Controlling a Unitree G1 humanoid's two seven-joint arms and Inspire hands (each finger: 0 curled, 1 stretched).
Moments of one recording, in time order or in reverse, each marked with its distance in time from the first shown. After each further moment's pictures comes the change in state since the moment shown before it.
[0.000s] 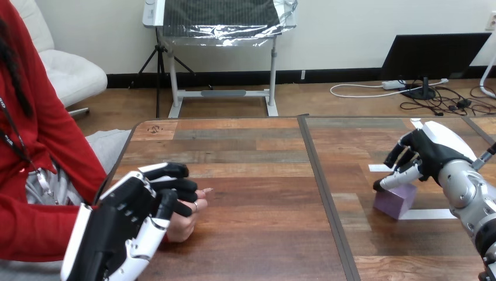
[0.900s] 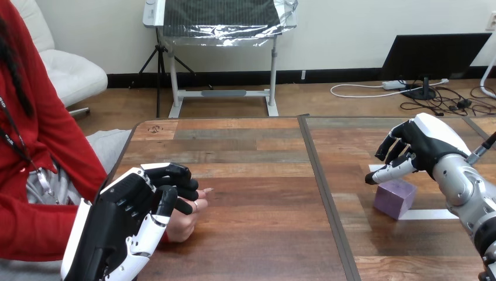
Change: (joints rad) left arm -0.023 0.000 0.007 0.015 0.000 -0.024 -0.011; right arm 0.000 0.000 0.001 -0.020 -0.004 -0.060 -0.007
